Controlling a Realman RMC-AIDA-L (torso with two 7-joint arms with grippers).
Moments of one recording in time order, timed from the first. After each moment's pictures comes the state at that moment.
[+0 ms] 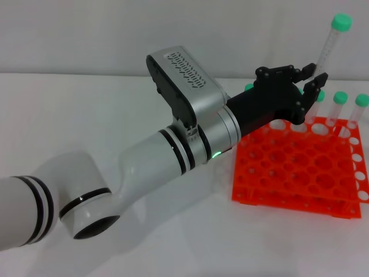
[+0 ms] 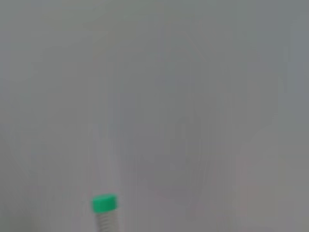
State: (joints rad) left arm -0.95 -2.11 2.83 0.39 -0.92 0.98 -0.30; right arm 0.47 1.84 -0.65 -0.48 1.76 1.56 -1.91
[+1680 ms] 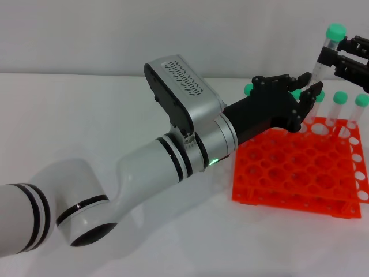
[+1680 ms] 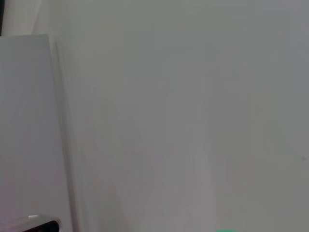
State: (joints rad) left arm -0.93 -2.11 2.84 0.40 -0.92 0.97 -0.31; right arm 0.62 1.91 -0.72 -0.50 1.68 1.59 -1.86
